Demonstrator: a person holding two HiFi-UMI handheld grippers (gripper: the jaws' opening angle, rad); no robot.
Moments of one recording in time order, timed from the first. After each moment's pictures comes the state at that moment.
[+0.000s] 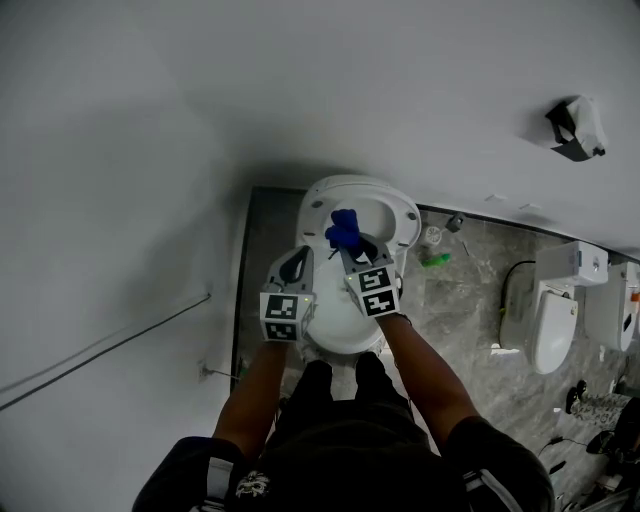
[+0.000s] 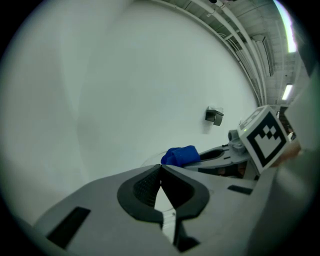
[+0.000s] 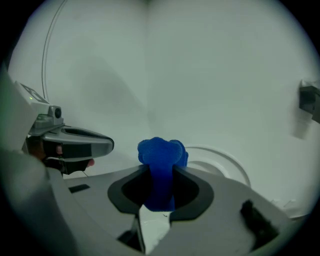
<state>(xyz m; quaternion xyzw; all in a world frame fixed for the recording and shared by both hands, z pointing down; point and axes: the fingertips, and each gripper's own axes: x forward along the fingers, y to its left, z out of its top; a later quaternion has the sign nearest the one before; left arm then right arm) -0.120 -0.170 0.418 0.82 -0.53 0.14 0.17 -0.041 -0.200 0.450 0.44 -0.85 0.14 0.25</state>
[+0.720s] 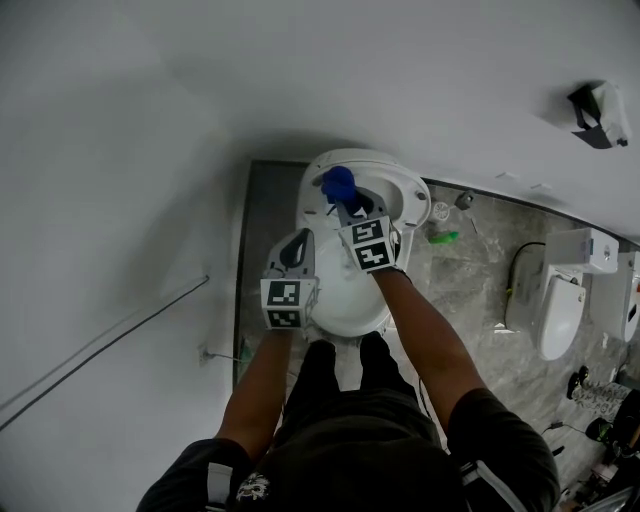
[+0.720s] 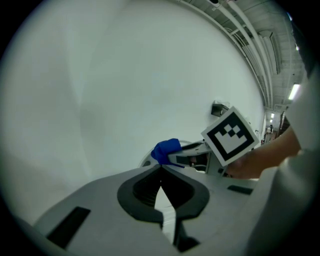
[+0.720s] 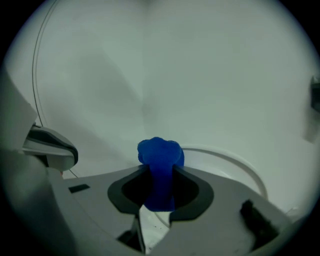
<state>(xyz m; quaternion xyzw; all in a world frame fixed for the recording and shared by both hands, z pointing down) -0.121 -0.183 0.451 0.81 -0.54 0.15 0.19 -0.052 -0.272 0.495 0.44 -0.85 0.13 0.27</state>
